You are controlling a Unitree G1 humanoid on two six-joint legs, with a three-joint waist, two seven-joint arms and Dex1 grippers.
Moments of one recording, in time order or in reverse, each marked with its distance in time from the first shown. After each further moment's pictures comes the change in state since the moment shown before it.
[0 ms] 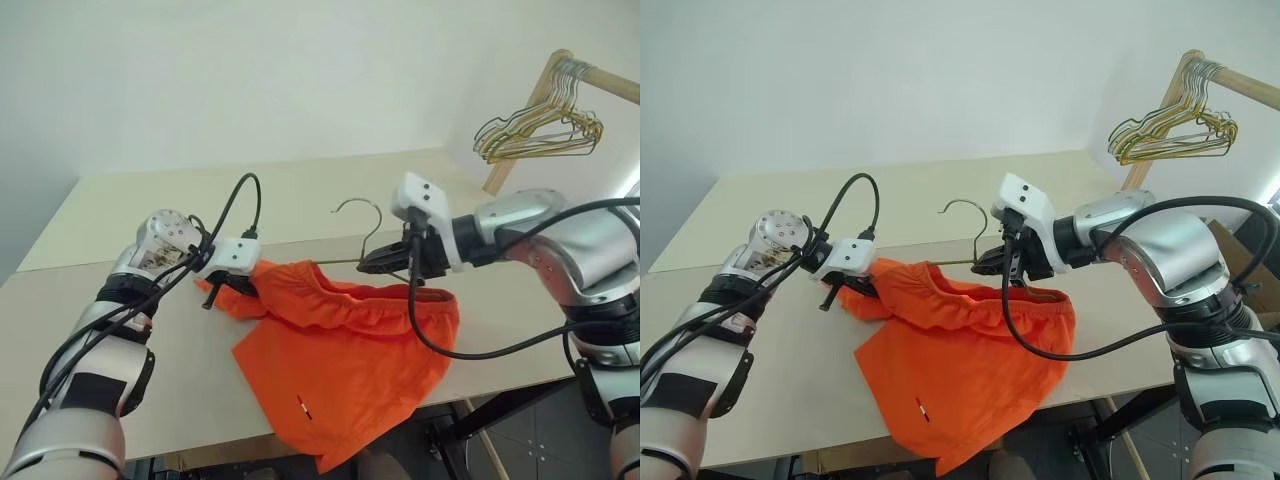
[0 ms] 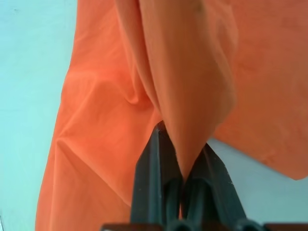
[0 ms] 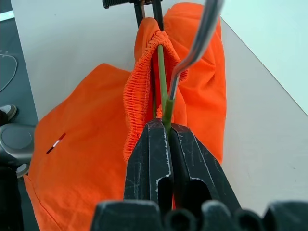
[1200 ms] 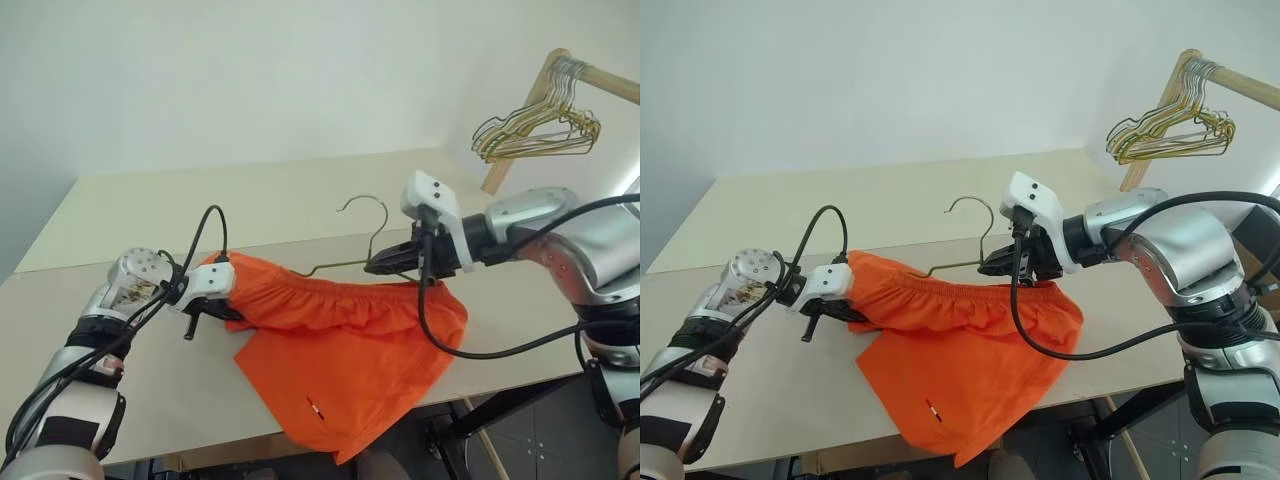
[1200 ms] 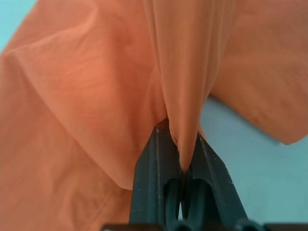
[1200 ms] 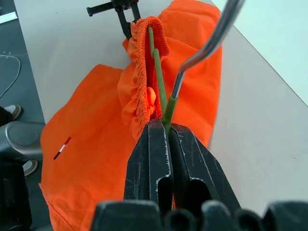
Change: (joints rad) left arm 0.268 0.099 0.085 -0.199 -0.027 0.172 0.068; right arm 0.005 -0.042 -0.006 -0.005 0.030 0.011 0.017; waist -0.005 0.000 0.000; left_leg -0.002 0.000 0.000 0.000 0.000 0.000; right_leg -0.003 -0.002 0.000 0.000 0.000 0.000
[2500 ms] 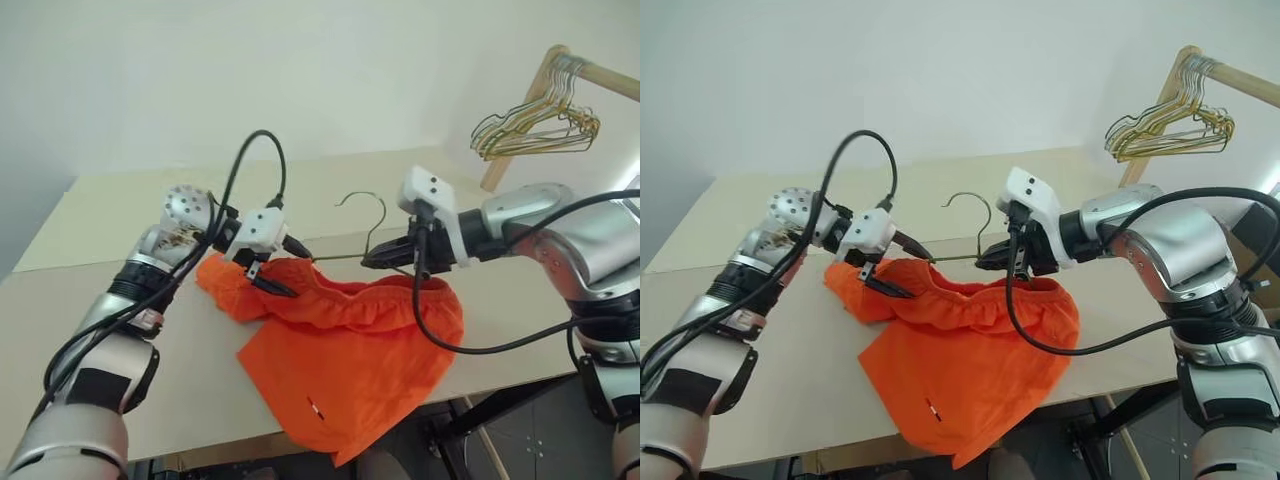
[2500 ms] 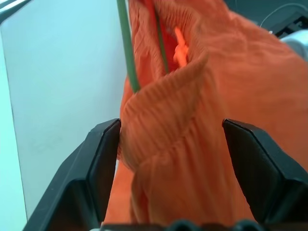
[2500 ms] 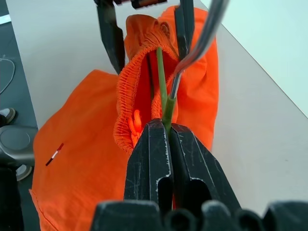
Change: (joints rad) left arm -0.301 -0.149 -0.143 -0.035 -0.217 -0.023 -0.086; right arm -0.025 0.030 0.001 0.021 -0.032 -0.006 0.003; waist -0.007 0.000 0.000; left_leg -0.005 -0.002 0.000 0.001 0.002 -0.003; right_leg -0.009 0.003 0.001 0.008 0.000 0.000
